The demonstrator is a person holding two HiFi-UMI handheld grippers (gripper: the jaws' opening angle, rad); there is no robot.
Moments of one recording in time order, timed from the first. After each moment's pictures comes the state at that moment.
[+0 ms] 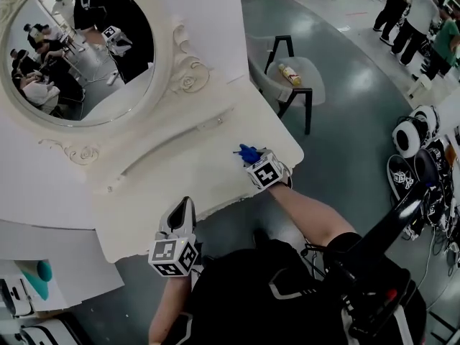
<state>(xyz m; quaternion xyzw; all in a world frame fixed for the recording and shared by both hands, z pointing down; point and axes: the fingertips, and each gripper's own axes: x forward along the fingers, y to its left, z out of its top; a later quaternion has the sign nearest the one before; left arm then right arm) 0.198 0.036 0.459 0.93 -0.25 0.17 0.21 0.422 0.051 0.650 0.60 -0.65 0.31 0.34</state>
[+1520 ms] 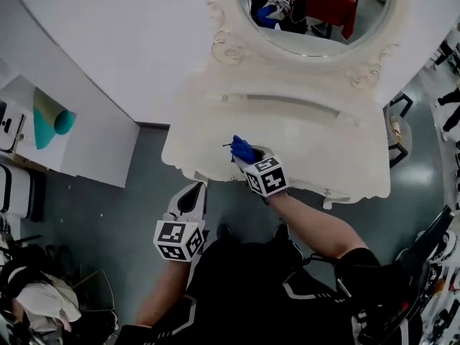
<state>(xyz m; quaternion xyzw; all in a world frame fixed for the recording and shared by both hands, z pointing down) -0.150 0.051 0.475 0.82 -0.48 0.15 0.25 -0.052 -0.038 0.574 0.37 -0.85 0.27 0.26</state>
